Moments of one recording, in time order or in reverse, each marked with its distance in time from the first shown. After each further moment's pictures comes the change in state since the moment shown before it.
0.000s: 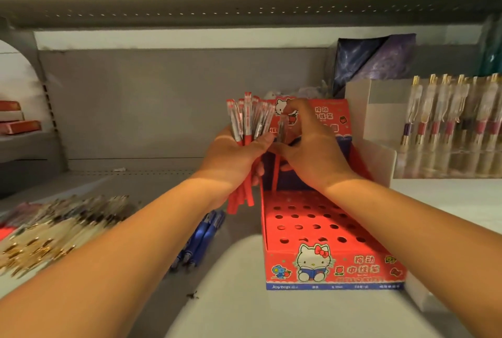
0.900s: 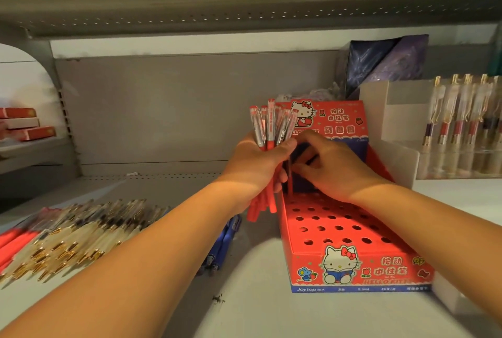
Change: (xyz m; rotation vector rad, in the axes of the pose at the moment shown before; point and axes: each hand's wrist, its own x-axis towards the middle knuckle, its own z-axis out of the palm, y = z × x) left_hand -0.003 0.001 0.001 -0.031 -0.090 -0.078; right_hand -0.015 0.006 -0.010 -0.251 -0.259 0.049
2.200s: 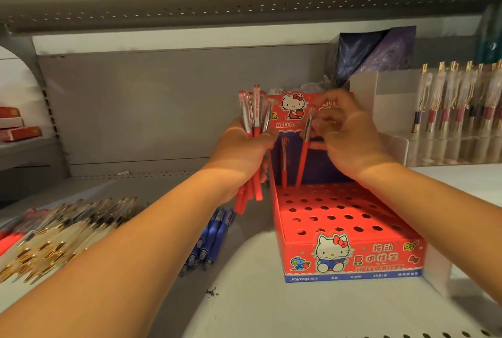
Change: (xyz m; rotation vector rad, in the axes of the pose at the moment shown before) left_hand 0.002 0.007 -0.004 0.074 0.078 0.033; right_hand 0.002 -0.011 -0.020 0.509 0.325 0.044
